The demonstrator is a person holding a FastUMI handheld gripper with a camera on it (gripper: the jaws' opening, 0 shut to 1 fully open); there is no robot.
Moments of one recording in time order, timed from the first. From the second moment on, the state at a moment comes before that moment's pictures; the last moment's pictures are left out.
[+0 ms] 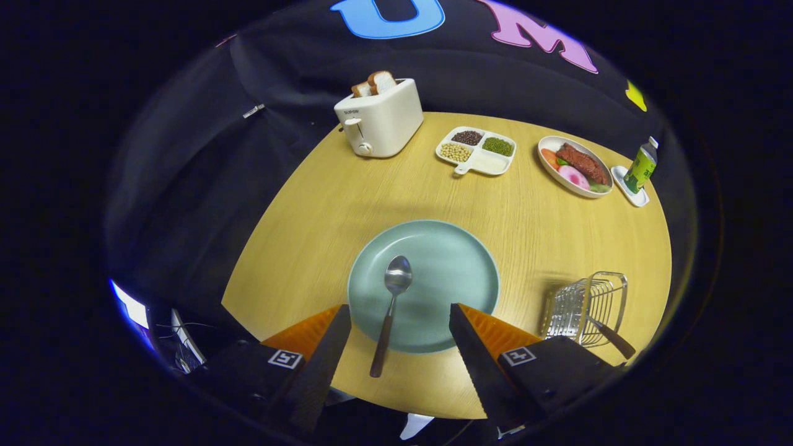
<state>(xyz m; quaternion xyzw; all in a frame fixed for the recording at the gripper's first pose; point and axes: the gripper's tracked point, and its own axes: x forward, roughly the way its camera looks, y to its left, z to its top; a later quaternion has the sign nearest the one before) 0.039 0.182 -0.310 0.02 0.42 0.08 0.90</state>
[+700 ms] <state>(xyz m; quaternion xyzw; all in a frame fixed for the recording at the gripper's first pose) 0.043 0.186 -0.401 -0.02 0.51 0.05 0.86</state>
